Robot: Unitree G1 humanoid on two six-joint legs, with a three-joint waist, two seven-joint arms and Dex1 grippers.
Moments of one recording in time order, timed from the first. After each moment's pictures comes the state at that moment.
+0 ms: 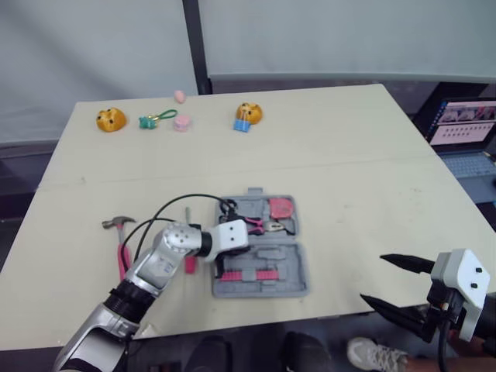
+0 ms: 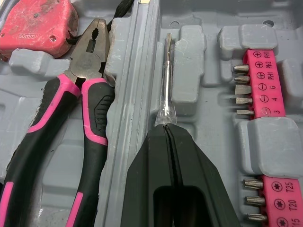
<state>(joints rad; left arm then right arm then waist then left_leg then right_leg) -0.45 0.48 -0.43 0.04 0.13 0.31 -0.90 0.59 -0.80 -0.67 -0.82 0.61 0.55 0.95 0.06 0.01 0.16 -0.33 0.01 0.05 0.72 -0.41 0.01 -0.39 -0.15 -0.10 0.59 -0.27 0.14</state>
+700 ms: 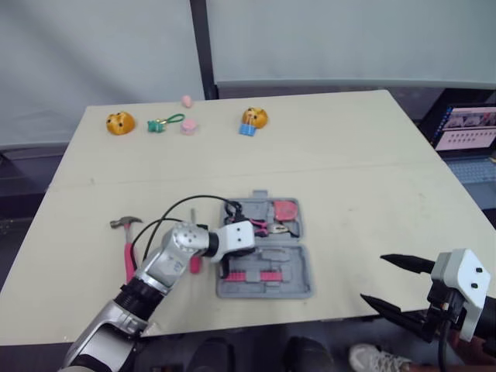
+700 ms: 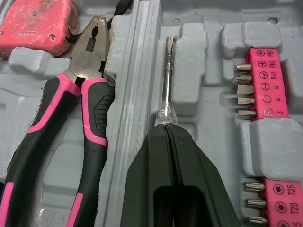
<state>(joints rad) -0.46 0.43 -0.45 0.09 0.16 0.30 -0.89 0.59 -0.80 -0.68 -0.82 0.61 0.55 0.95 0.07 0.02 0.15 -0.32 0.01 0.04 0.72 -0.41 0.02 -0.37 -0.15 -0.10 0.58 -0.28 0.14</state>
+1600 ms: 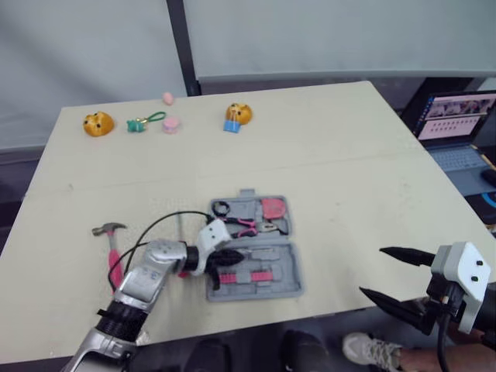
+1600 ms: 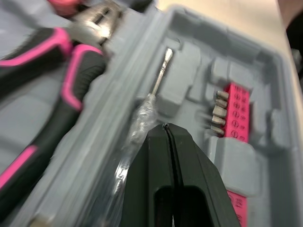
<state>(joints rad) -0.29 0.44 -0.14 -0.07 -0.21 0.59 -0.91 0.53 -0.81 -0.67 -0.82 0.61 0.57 0.95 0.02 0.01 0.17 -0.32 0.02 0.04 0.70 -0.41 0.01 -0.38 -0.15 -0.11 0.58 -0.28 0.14</state>
